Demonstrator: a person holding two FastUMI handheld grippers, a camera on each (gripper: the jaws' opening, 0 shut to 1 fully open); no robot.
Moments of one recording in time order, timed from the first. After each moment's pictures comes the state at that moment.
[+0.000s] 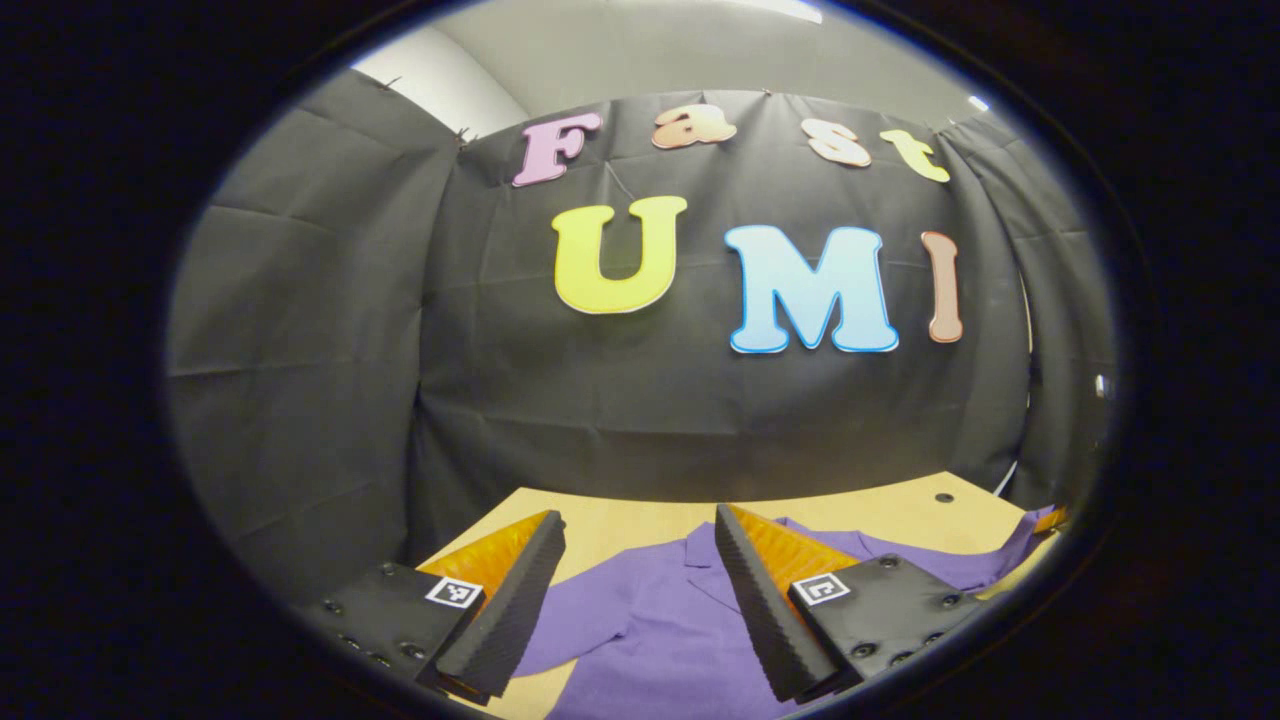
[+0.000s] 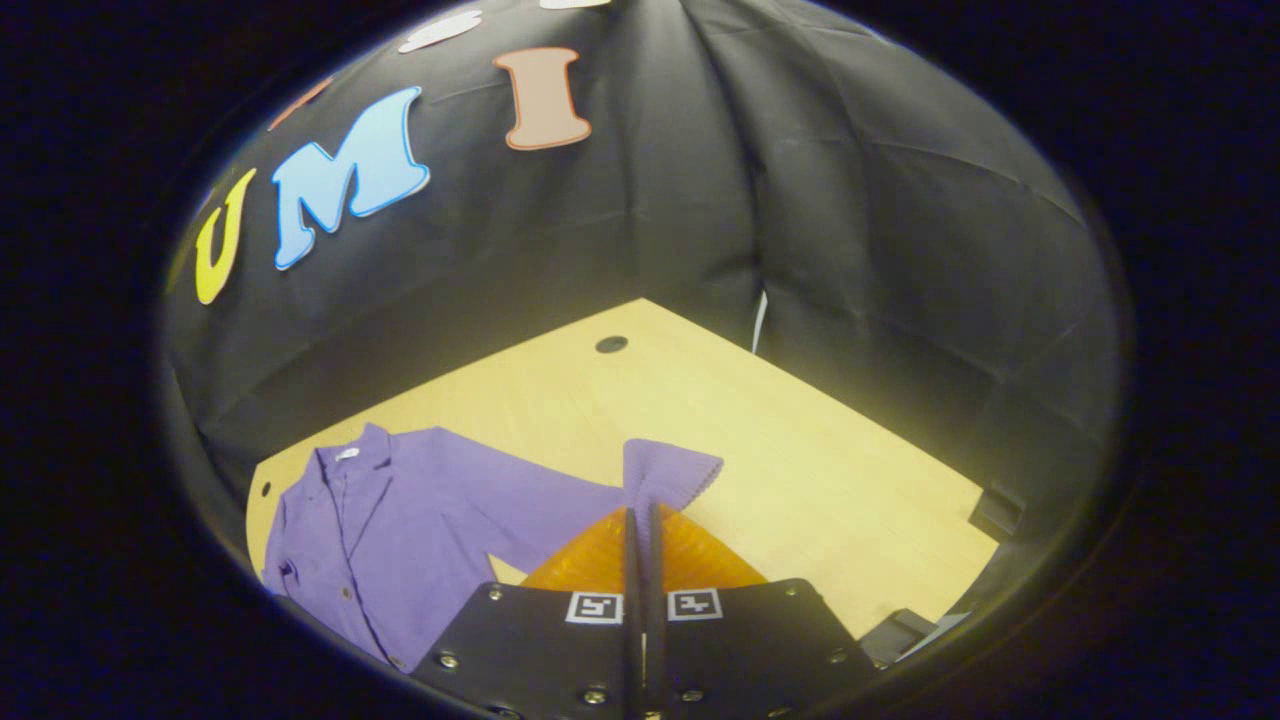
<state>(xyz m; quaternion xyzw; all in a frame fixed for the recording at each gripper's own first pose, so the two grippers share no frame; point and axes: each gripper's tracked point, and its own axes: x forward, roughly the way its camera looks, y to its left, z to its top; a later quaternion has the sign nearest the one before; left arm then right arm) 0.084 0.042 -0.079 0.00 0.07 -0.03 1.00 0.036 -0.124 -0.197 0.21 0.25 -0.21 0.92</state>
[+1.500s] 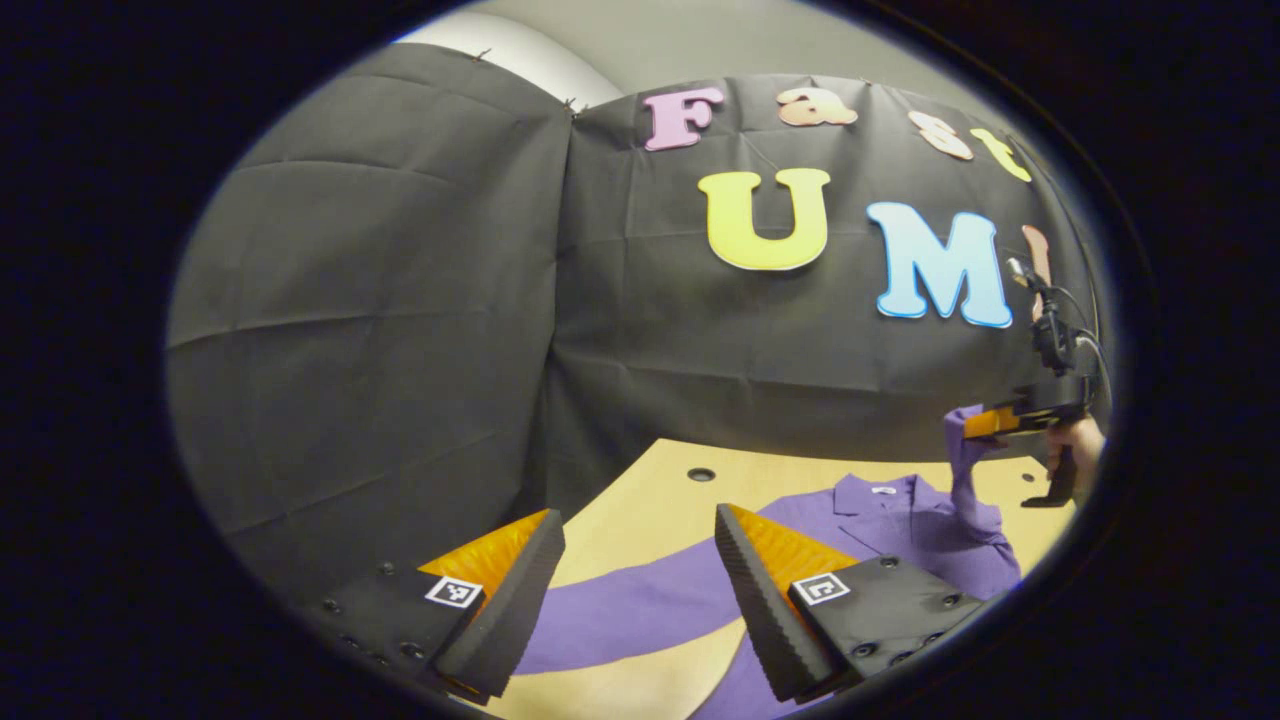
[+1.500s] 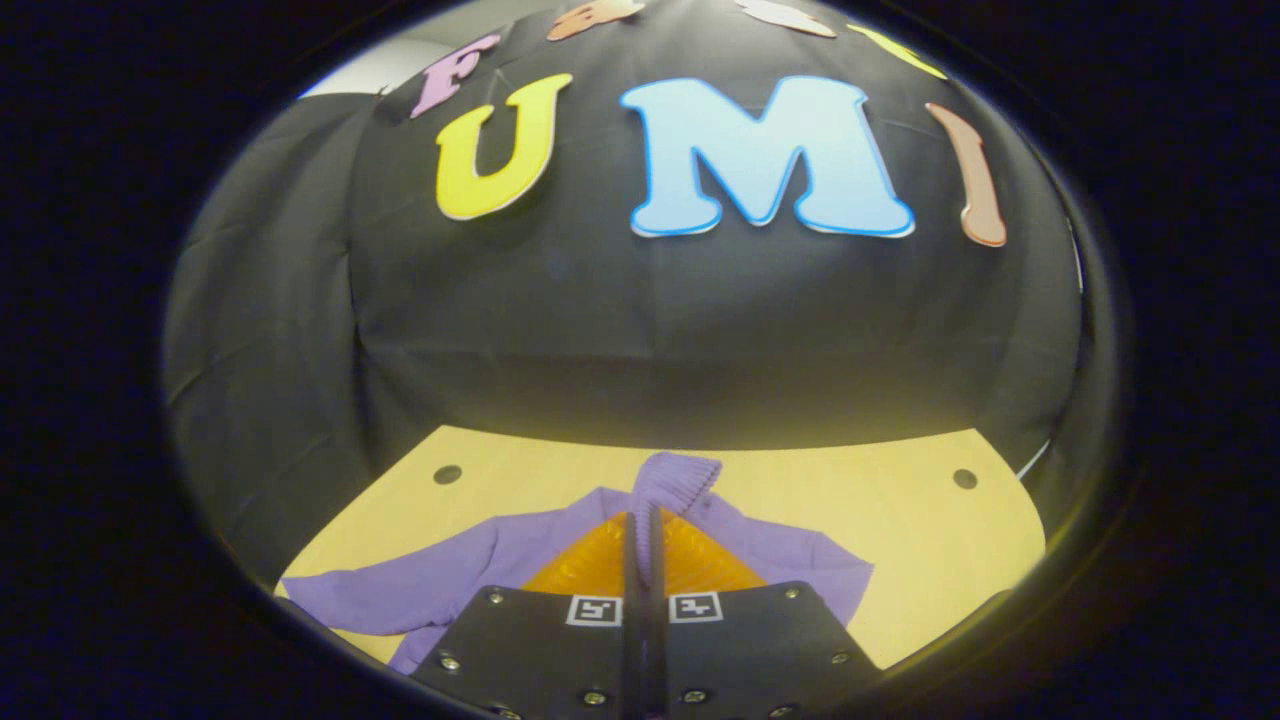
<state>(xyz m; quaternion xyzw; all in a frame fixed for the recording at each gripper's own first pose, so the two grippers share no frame) 0.016 0.244 -0.136 -0.02 0.11 0.11 0.99 0.246 0.226 -0.084 0.06 0.19 0.10 0.97</state>
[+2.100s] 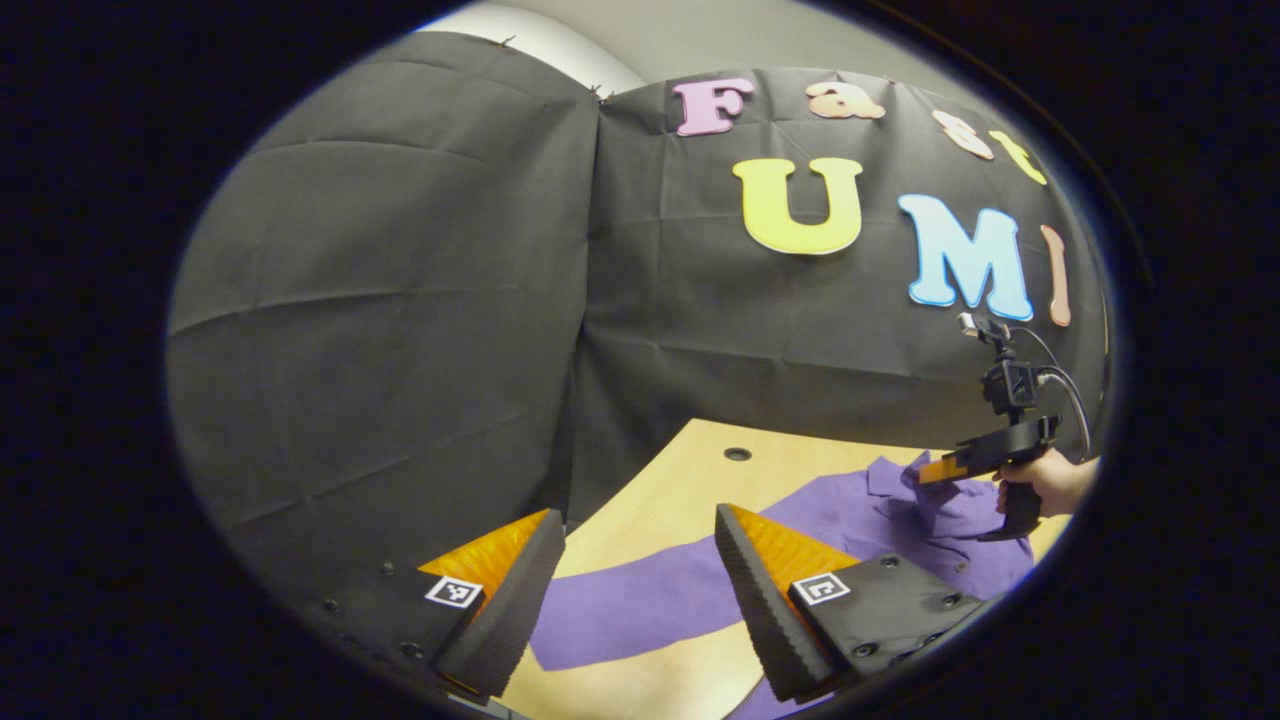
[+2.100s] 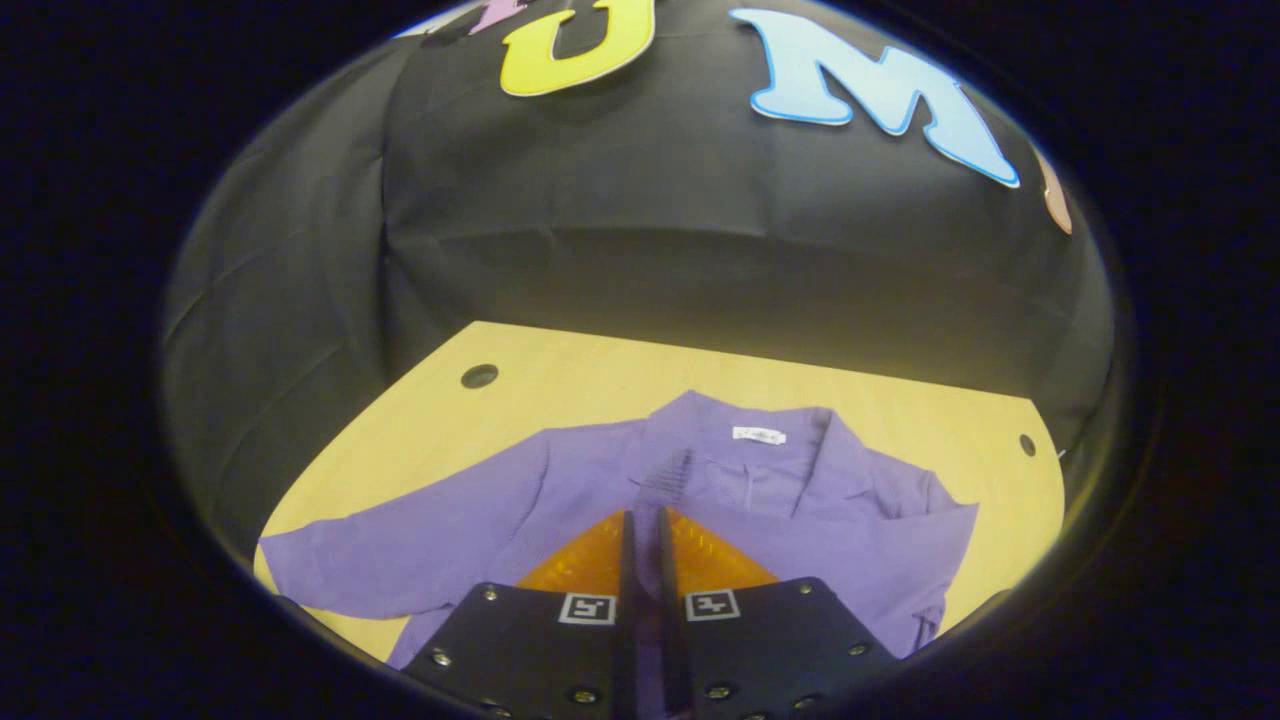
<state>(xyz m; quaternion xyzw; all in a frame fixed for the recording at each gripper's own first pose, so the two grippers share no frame) -0.006 0.293 -0.166 -0.03 0.13 0.14 0.98 0.247 0.321 -0.165 0.02 0.28 0.15 0.95</state>
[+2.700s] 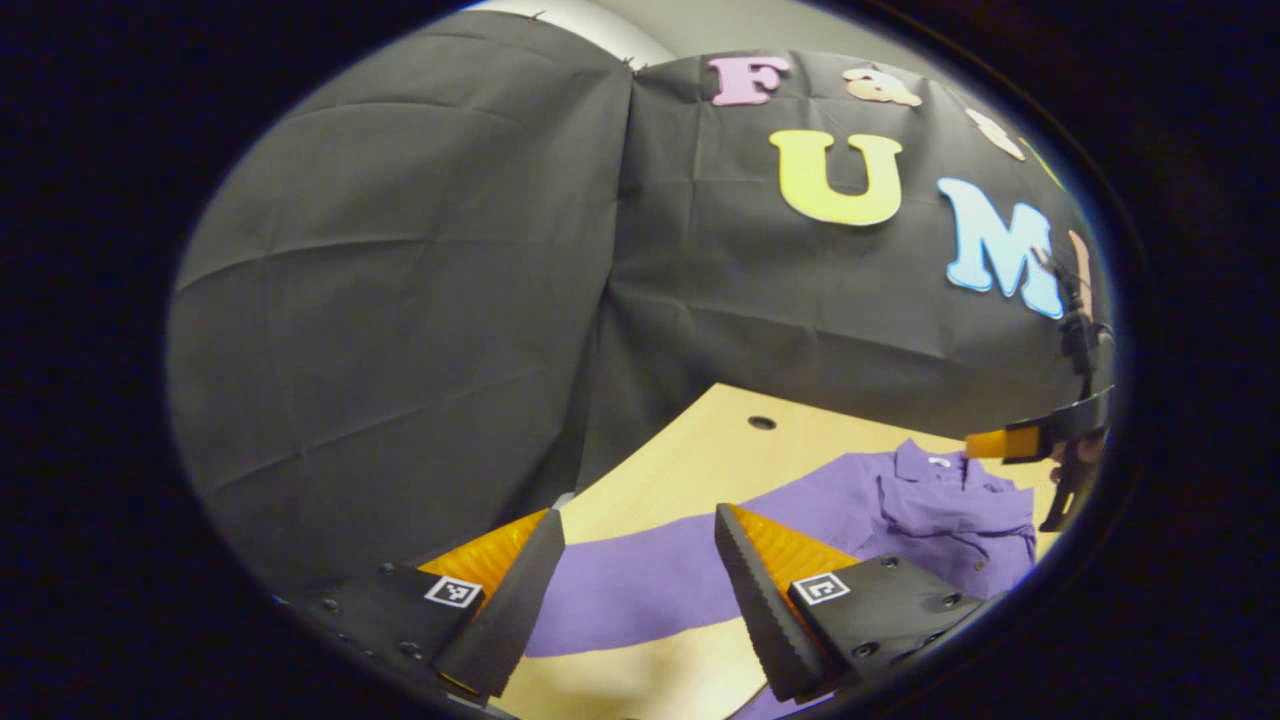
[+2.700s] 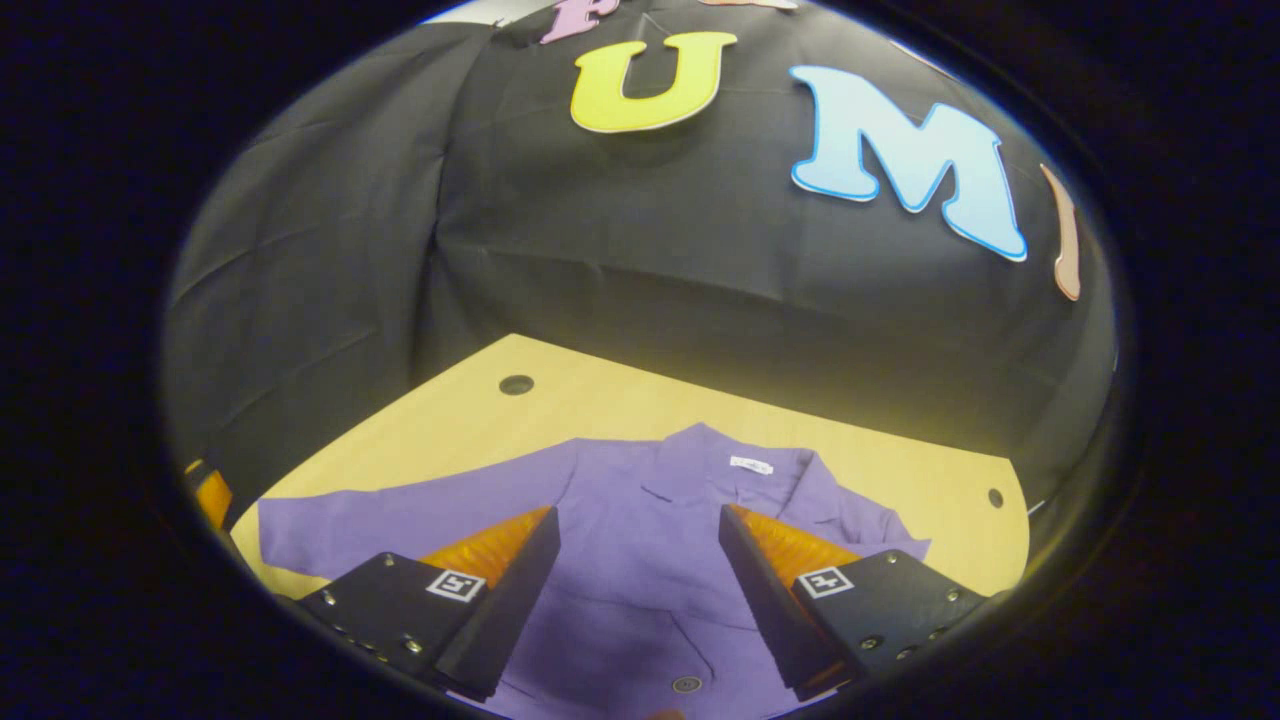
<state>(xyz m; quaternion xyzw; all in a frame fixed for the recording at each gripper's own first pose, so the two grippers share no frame) 0.008 0.315 -0.244 -0.07 0.19 0.19 0.96 0.193 0.309 -0.109 -0.03 0.22 0.17 0.96</state>
